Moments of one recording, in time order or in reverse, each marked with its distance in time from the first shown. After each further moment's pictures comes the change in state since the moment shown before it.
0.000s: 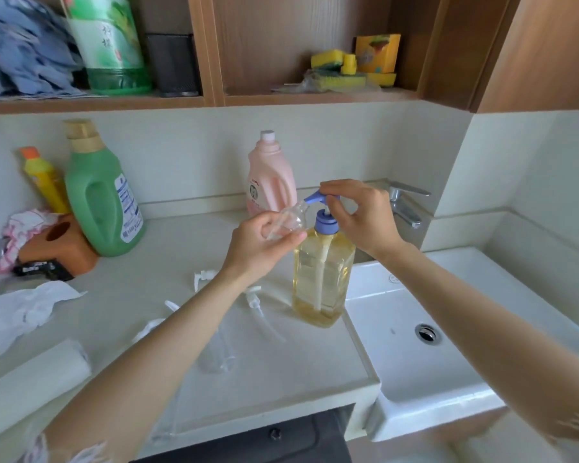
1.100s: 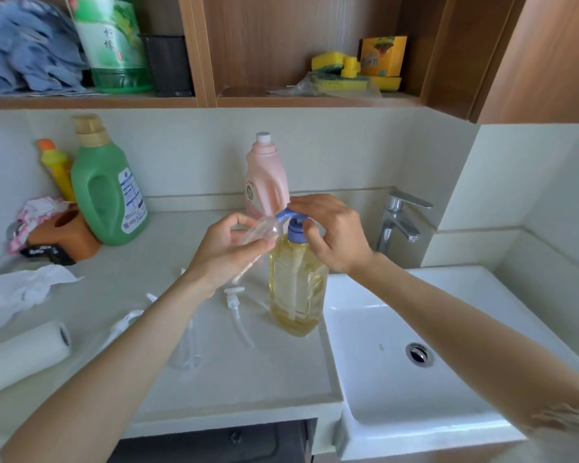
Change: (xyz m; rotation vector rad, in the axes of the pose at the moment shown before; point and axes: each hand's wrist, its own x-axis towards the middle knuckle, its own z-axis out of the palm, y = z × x) left_hand -0.019 0.040 0.014 -0.095 0.072 -0.177; right_hand -0.005 0.018 -0.008 0.134 -0.163 -0.301
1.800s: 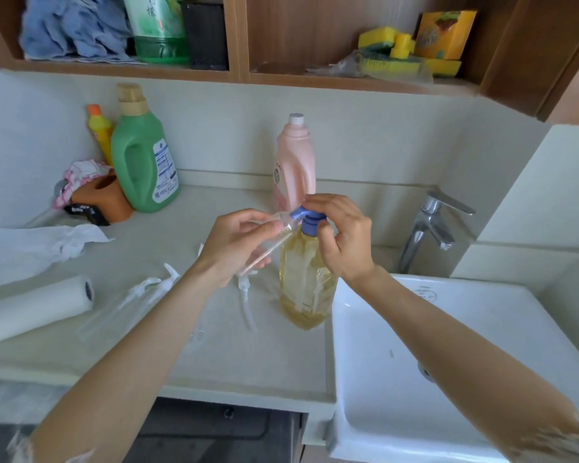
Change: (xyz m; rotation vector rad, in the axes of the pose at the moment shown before) left_hand -0.006 -0.004 0.013 -0.080 0.168 -0.139; right_hand -0.013 0.008 0.025 0.252 0.178 0.102
